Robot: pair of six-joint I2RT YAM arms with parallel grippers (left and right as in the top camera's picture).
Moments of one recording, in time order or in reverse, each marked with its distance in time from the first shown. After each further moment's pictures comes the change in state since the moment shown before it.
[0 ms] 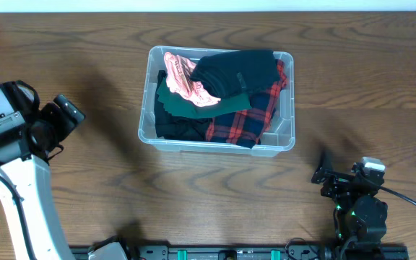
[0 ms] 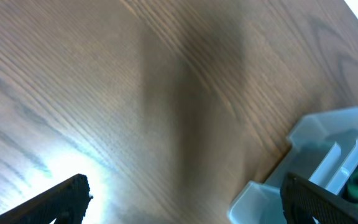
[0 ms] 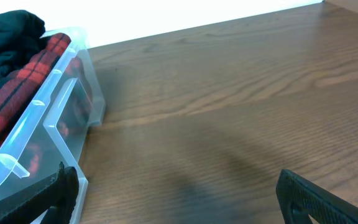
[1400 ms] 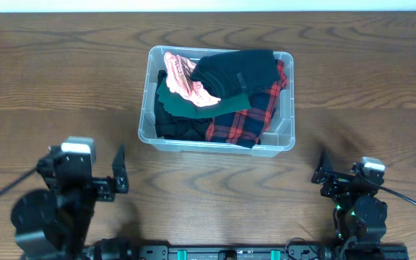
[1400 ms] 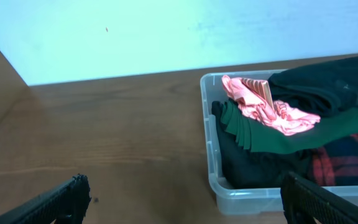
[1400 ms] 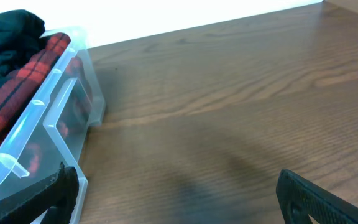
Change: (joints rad) left arm -0.301 -0.807 -0.299 0.143 0.080 0.504; right arm 0.000 0.000 -0.002 0.001 0.000 0.000
